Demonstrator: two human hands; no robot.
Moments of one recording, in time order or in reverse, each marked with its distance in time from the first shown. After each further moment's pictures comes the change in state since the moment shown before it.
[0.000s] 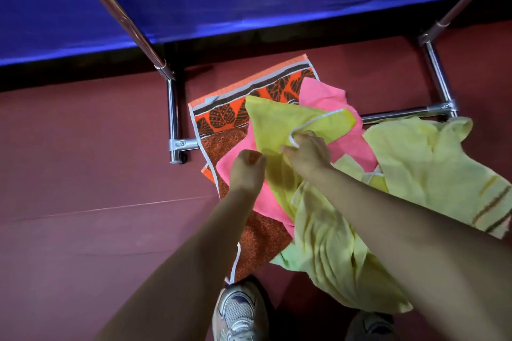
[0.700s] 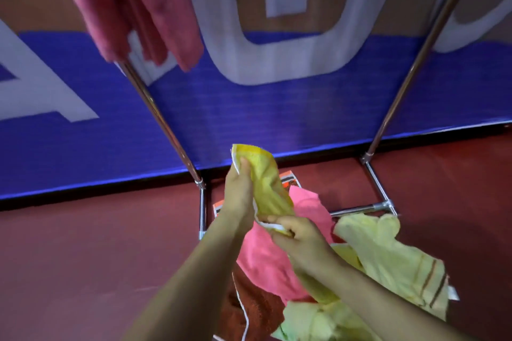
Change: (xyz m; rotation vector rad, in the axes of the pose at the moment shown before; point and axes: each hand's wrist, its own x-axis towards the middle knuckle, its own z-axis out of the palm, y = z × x) left_hand -0.146 0.215 -0.087 -0.603 -0.056 0.366; right_hand -0.186 -0.076 -0.158 0.723 -0.046 -0.542
